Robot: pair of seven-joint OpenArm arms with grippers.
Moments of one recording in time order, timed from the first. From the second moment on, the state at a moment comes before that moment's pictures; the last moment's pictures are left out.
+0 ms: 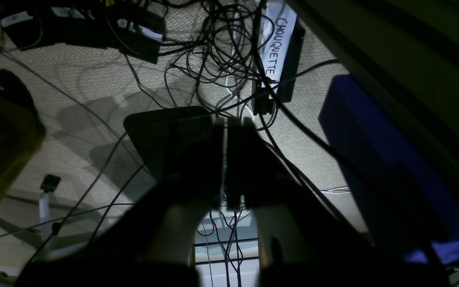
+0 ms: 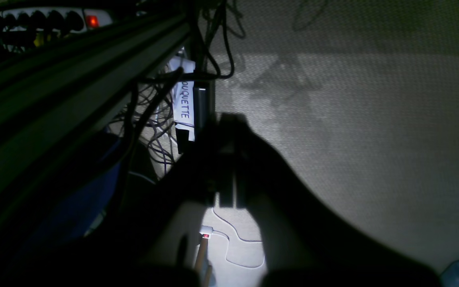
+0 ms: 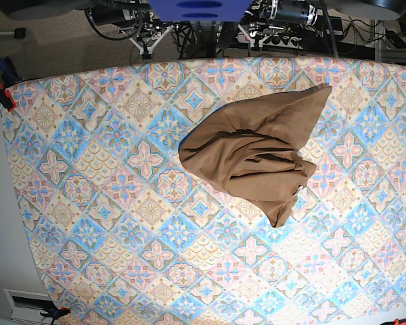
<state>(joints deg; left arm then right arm) -0.4 2.1 2.3 -0.5 -1.4 -0.7 3.7 0.8 1.1 -4.8 -0.8 3.2 4.4 5.1</state>
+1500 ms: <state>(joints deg) 0.0 2.3 2.4 -0.5 -1.6 -0.7 3.8 0.7 1.1 -4.8 -0.8 3.2 4.4 5.1</state>
